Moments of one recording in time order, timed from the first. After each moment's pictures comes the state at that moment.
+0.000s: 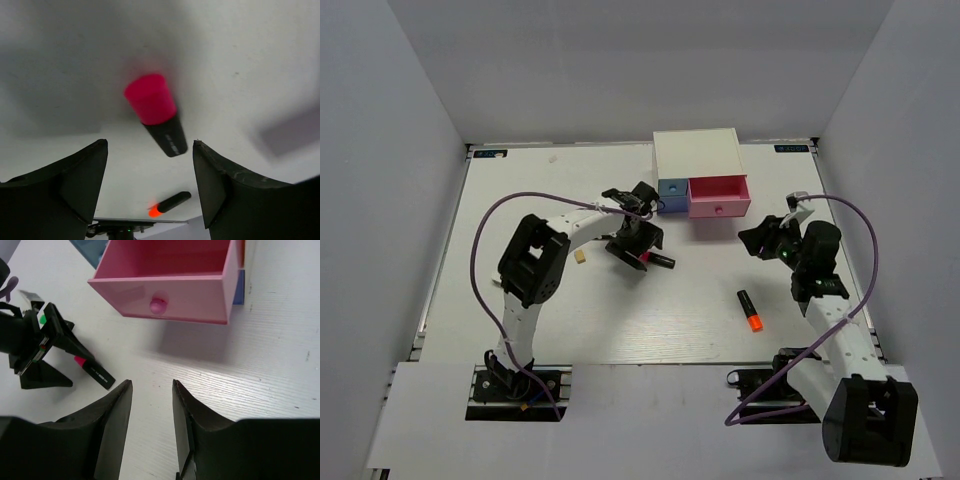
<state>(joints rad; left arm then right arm) -0.68 2.08 1.58 -0.82 0.04 -1.60 -0.02 0.93 0.49 0.12 -0.52 0.23</state>
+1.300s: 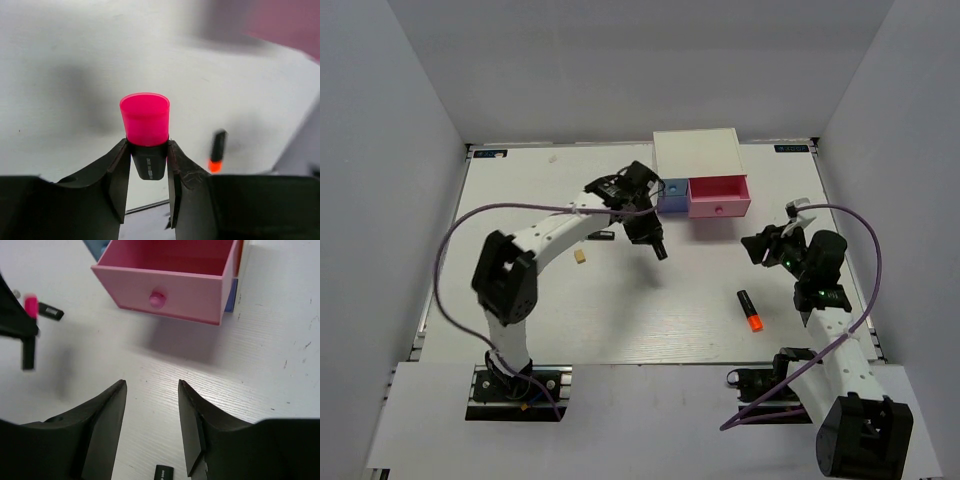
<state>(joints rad) -0.70 1.94 1.64 -0.84 0.03 -1.06 -0.07 0.83 0.44 0.12 -0.55 0.11</state>
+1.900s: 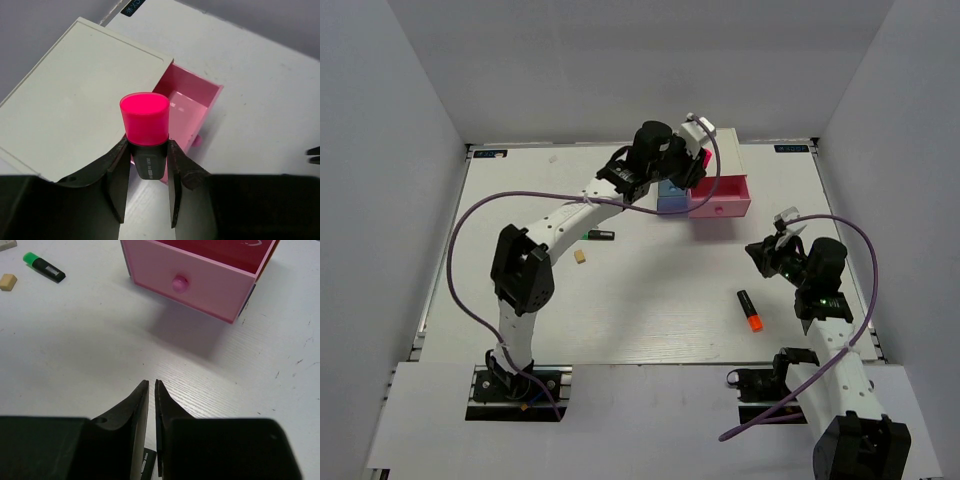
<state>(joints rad) -0.72 1.98 1.88 -0.20 0.24 0.09 -0.07 0.74 0.42 0.01 -0.65 -0.15</state>
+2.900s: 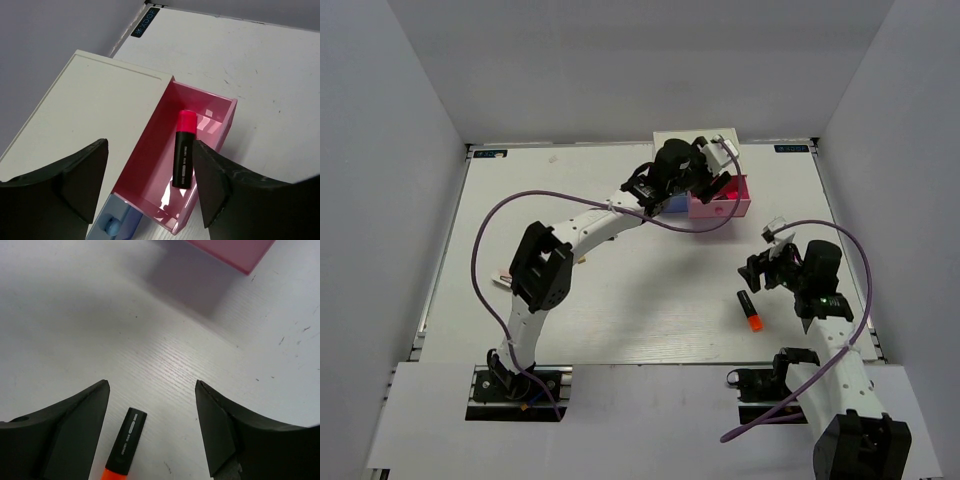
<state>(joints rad) -0.80 2.10 1.85 0.02 0.16 0.34 -0.07 0.74 0.41 -0.19 -0.61 -0.36</state>
